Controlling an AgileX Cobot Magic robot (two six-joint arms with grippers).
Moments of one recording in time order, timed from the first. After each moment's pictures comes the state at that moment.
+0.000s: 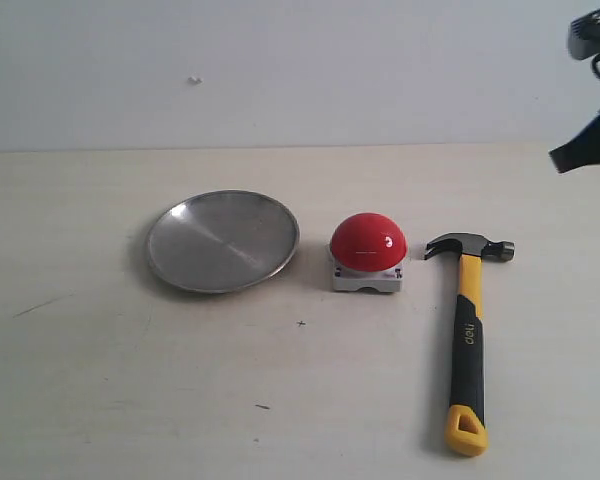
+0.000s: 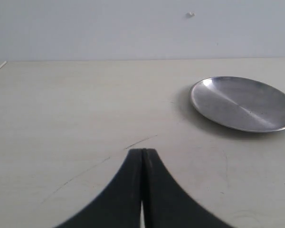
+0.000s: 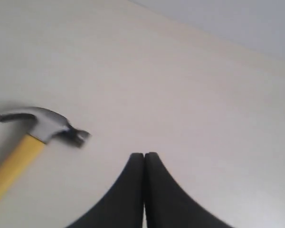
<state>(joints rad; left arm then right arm) -0.02 0.01 0.00 -0.17 0.32 0.18 -0.10 1.47 -1.00 -0.26 0.46 -0.06</state>
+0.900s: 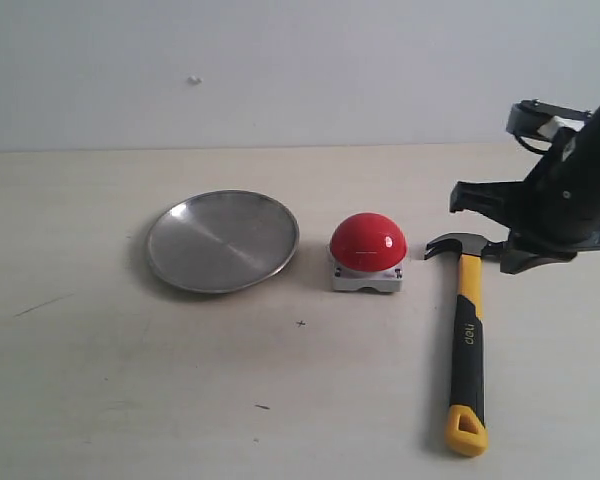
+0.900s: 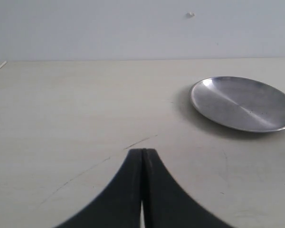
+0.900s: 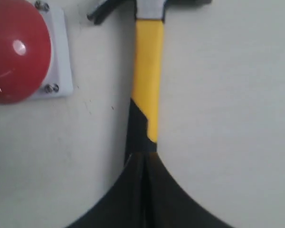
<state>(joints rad) -0.02 0.01 0.00 -0.17 0.32 0.18 0.08 1.65 -1.02 0.08 0.72 0.39</state>
